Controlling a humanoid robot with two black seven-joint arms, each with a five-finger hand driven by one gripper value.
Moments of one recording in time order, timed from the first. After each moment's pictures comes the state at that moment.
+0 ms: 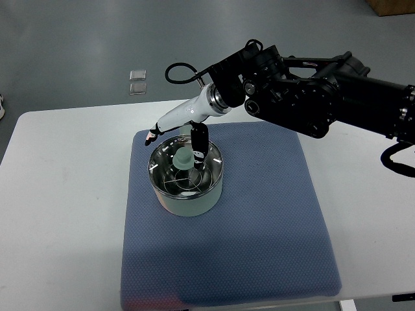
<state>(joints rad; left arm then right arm) -0.04 0.00 -0.04 -0.14 0.01 0.04 0.09 1.43 -0.06 0.09 0.88 -1.40 0.58 0.18</state>
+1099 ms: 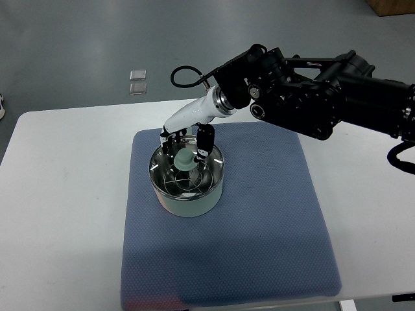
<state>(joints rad) -0.04 0.00 -0.04 -0.14 0.01 0.04 0.09 1.44 -0.08 0.04 0.89 -1.44 0.57 0.22</state>
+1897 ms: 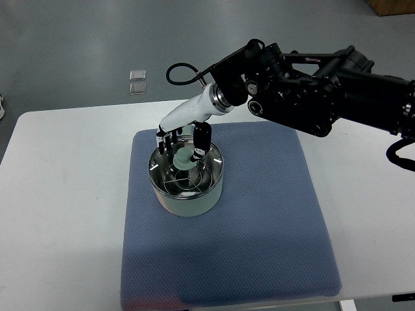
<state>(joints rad) -0.04 0.00 -0.04 -0.14 0.01 0.04 0.09 1.45 -0.07 0.04 0.89 -1.44 0.57 0.24</state>
